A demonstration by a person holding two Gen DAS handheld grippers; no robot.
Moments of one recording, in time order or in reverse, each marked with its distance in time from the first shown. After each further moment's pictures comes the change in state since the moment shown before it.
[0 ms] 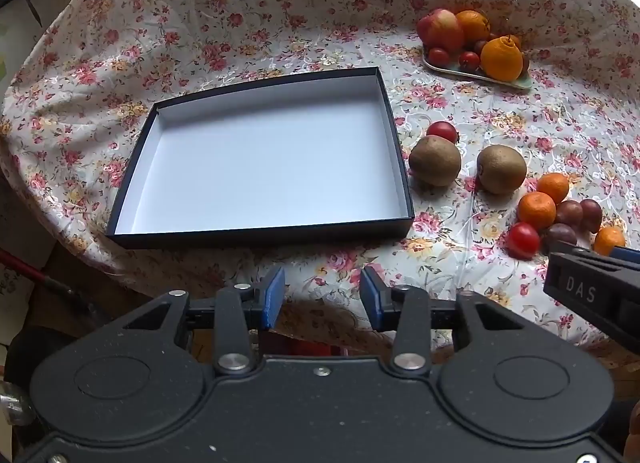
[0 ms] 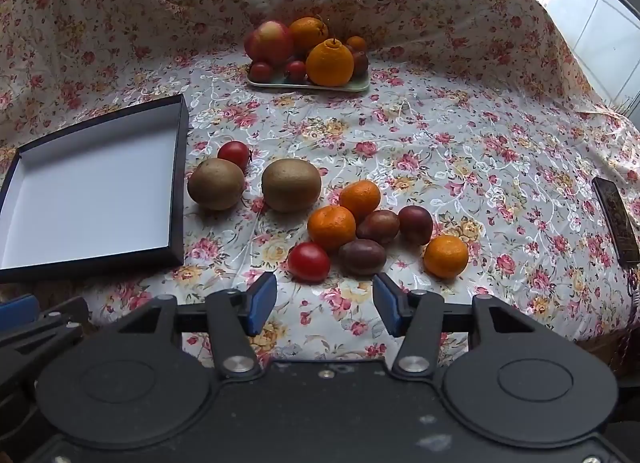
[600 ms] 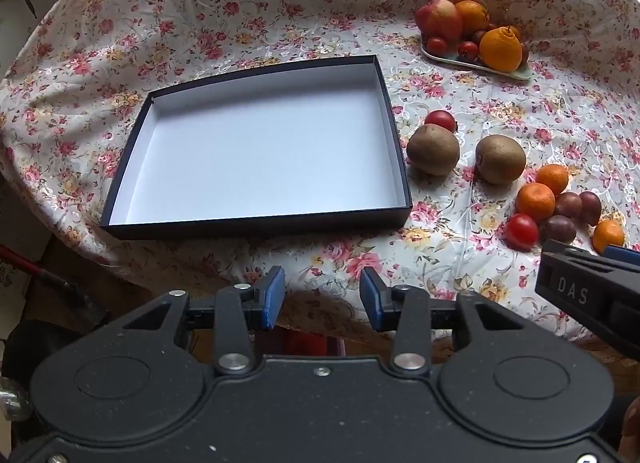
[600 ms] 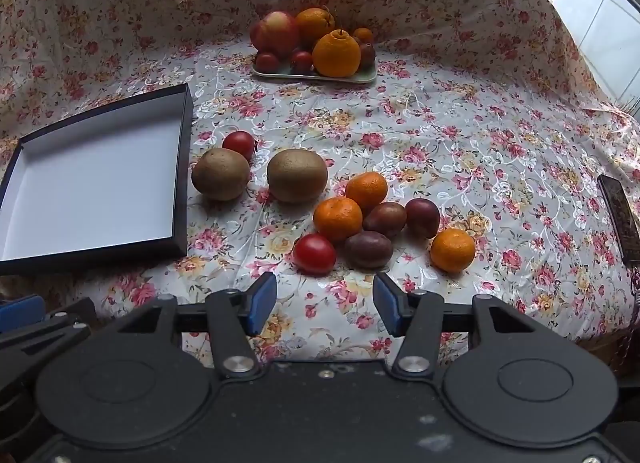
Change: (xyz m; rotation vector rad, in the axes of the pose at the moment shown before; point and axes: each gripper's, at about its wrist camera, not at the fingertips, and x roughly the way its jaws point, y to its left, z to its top) left arm 0.006 0.002 -0.002 -0.012 0.040 -0.016; right arm 0.003 0.003 -0.002 -0.018 0.022 0.002
